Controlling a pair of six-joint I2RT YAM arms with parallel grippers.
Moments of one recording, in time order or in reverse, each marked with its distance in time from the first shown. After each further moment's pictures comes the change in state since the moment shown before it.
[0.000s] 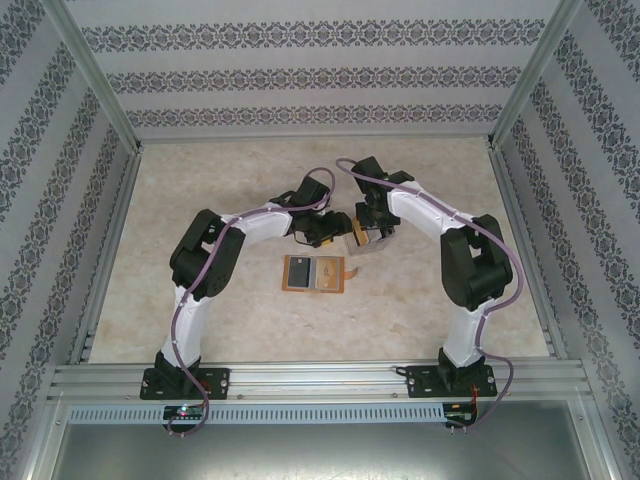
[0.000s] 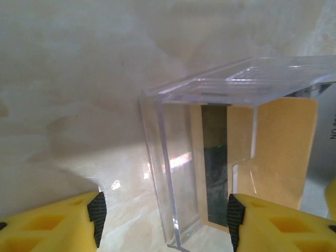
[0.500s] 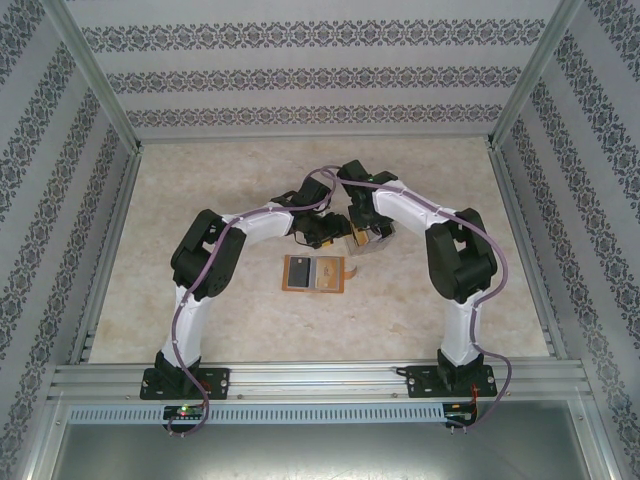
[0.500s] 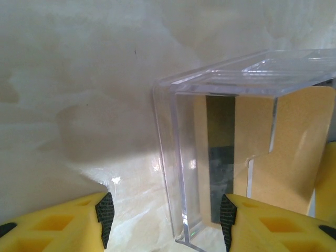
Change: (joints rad) left arm -0.006 0.008 0.015 -0.047 -0.013 0.001; right arm 0.060 0.093 0.073 -0.027 0.175 -0.050
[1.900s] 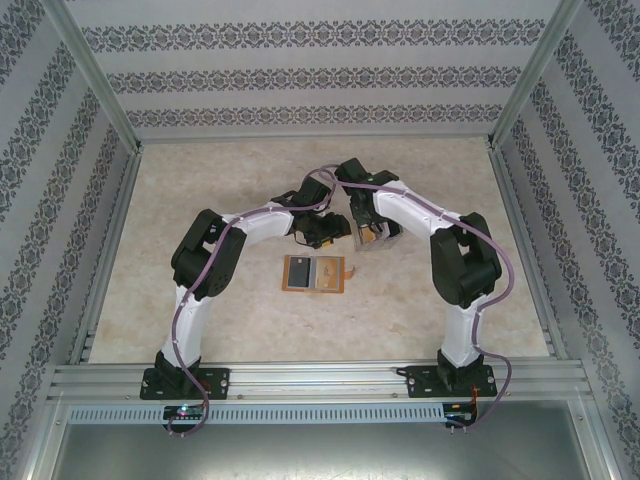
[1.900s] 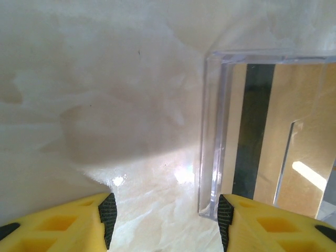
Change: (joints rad) left arm 0.000 0.003 0.002 -0.004 0.000 0.000; right arm 0.019 -0.059 0.000 -0.011 0.103 -0.018
